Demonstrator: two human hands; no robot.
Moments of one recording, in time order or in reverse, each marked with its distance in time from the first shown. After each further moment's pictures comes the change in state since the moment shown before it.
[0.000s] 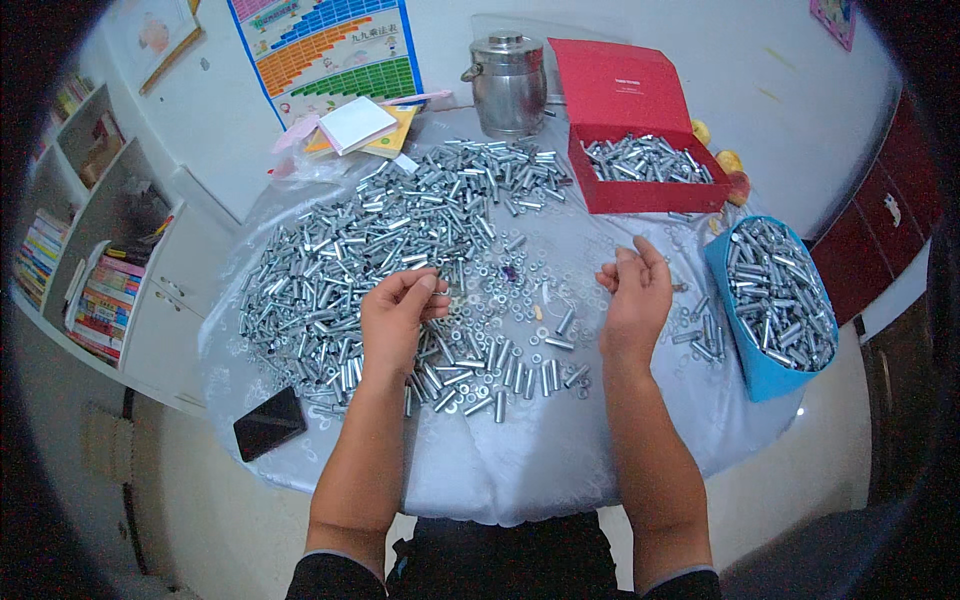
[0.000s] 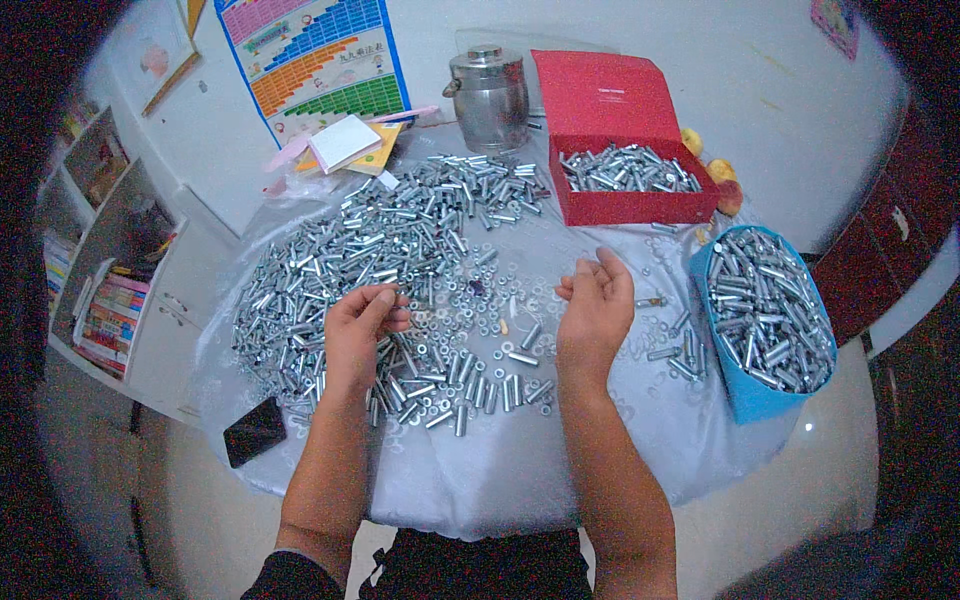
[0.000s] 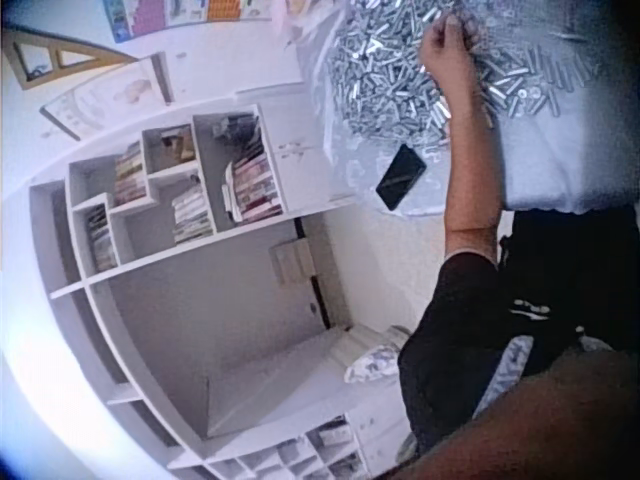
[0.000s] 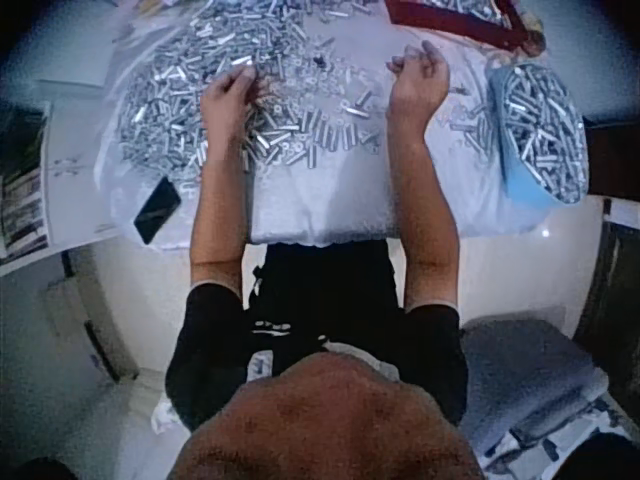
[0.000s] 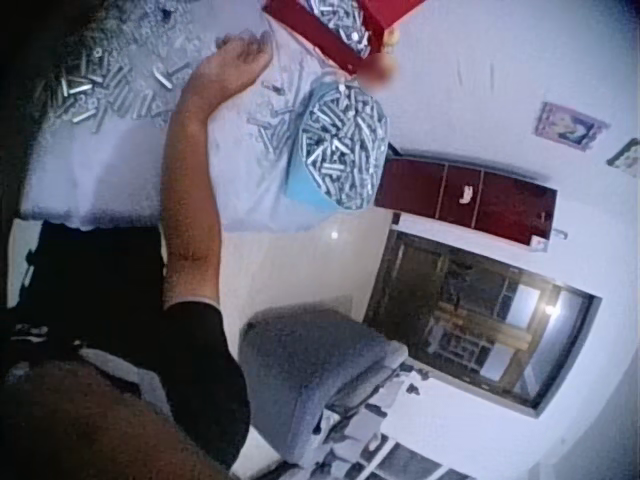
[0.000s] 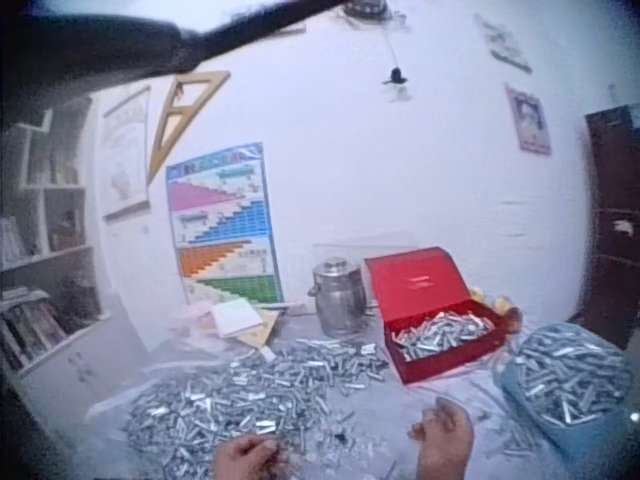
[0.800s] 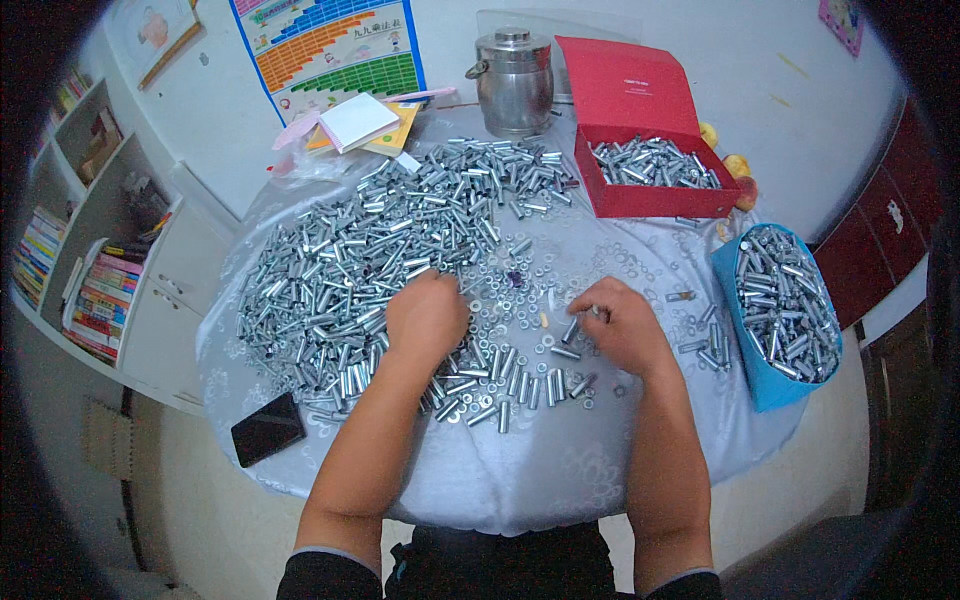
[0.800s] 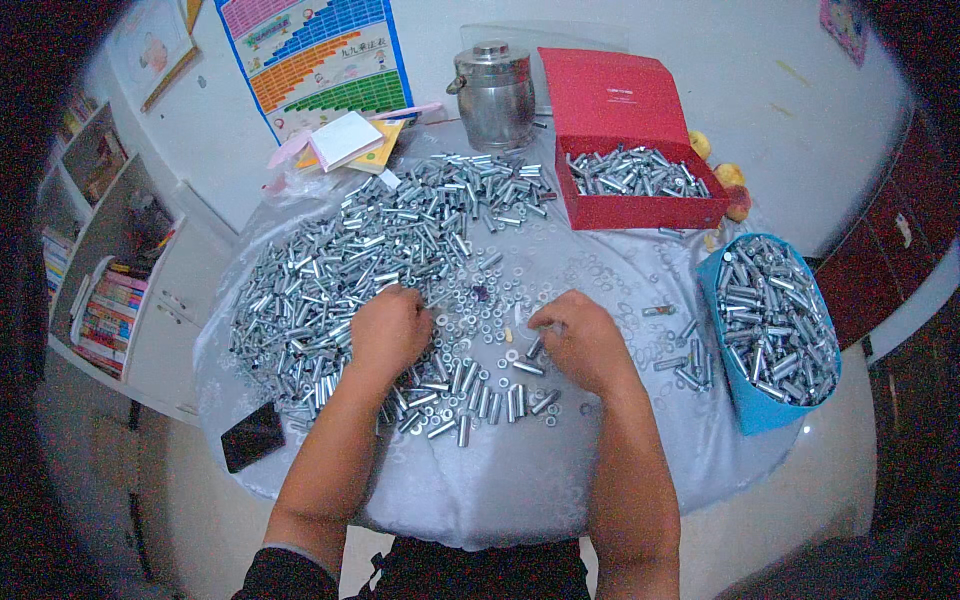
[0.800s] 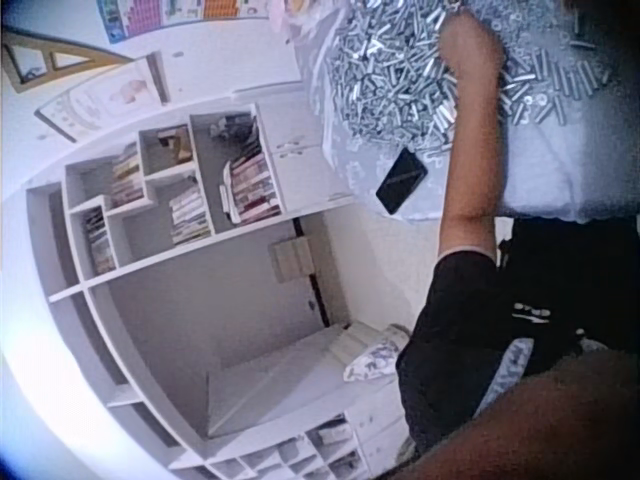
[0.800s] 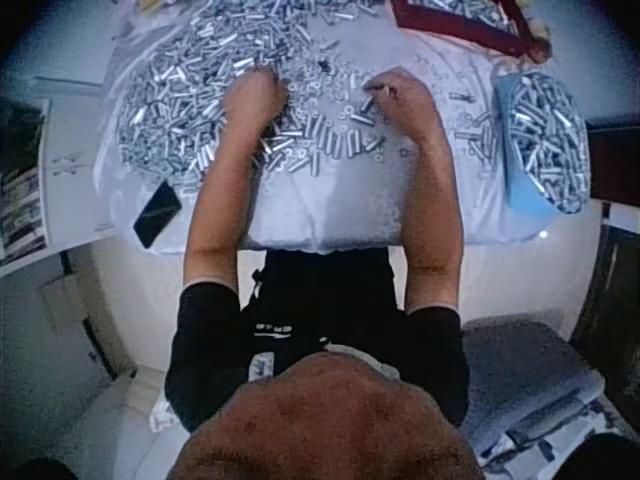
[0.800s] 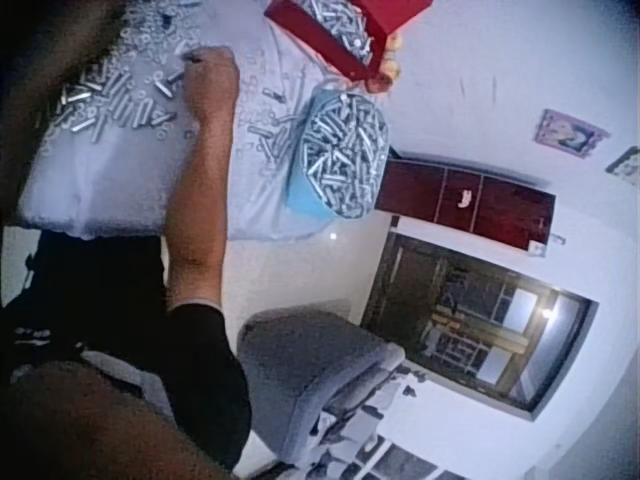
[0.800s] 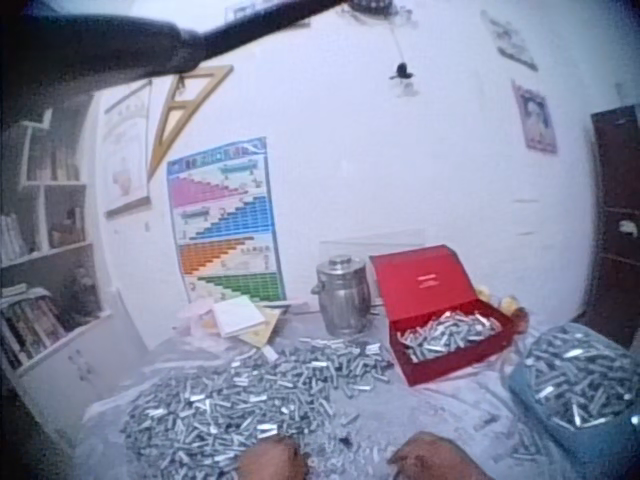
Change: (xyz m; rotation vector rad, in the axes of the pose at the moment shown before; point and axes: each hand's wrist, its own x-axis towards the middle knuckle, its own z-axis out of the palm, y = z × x) left_hand 0.022 -0.008 0.021 1.494 -0.094 0.396; right_hand 0.020 0.000 -0.034 -0.884 -0.878 -0.252
